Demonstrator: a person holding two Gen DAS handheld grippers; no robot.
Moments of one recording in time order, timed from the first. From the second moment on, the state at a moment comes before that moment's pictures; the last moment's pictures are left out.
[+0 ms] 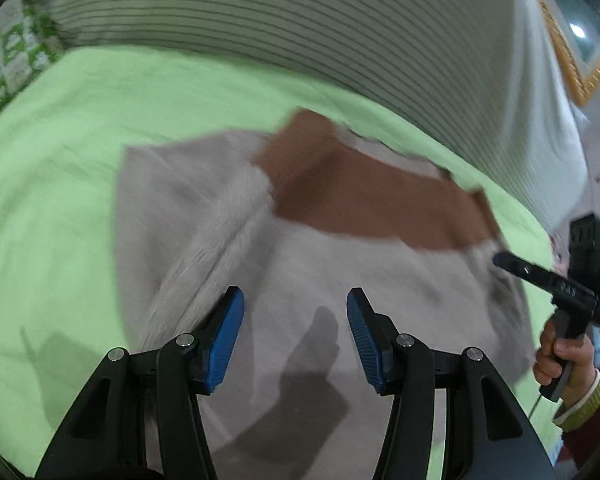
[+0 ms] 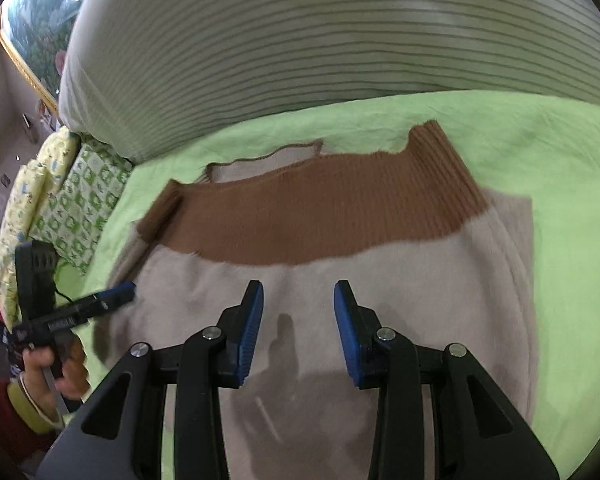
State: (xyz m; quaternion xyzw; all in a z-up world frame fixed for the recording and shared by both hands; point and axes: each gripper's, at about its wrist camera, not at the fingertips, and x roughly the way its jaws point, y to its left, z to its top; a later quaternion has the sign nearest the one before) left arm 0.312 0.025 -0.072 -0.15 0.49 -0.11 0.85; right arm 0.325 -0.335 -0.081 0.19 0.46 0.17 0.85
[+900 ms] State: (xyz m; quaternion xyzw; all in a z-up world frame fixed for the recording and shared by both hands) left arm 0.261 0.038 -0.050 -0.22 0.45 -0.13 0.86; right arm 0.281 -0.285 -0.052 0.21 0.42 0.16 0.86
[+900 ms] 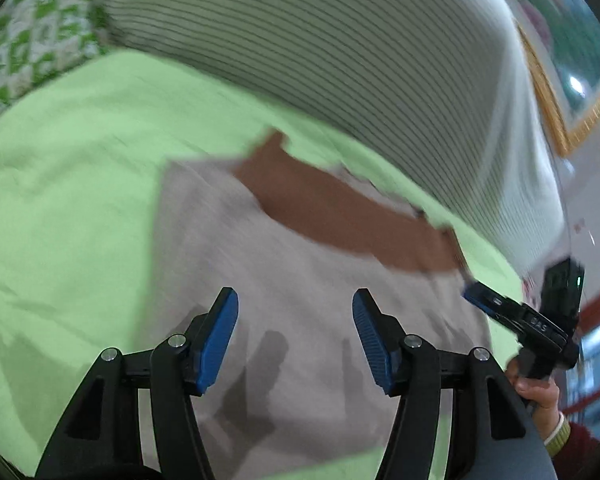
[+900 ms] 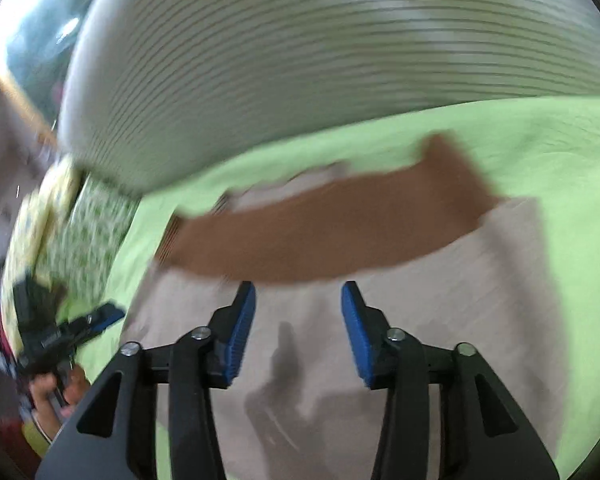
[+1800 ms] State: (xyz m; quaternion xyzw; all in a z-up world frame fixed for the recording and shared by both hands) left arm 0.156 0.080 -0.107 -0.42 0.50 0.07 0.76; right arm 0.259 -0.311 -0.068 0.29 0.45 0.08 0.84
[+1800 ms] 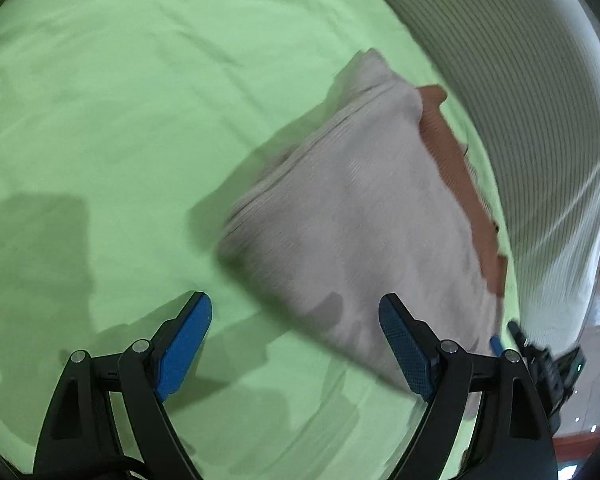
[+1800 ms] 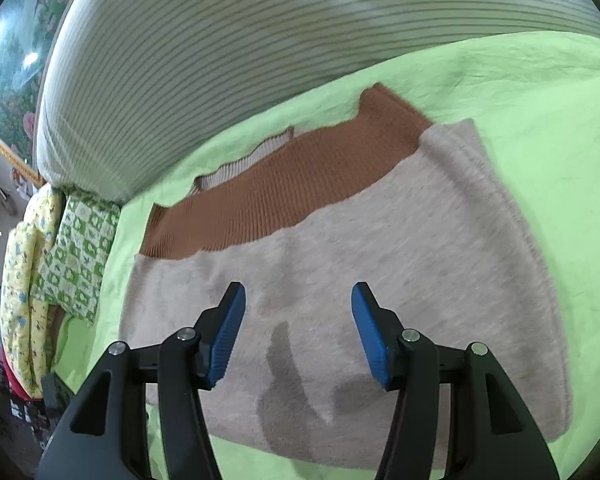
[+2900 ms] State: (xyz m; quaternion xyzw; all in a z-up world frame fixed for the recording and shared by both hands) left arm 0.200 0.071 -0.107 -0.41 0.48 0.09 0.77; right arm 0.330 -0.208 -0.084 0.16 0.49 0.19 0.83
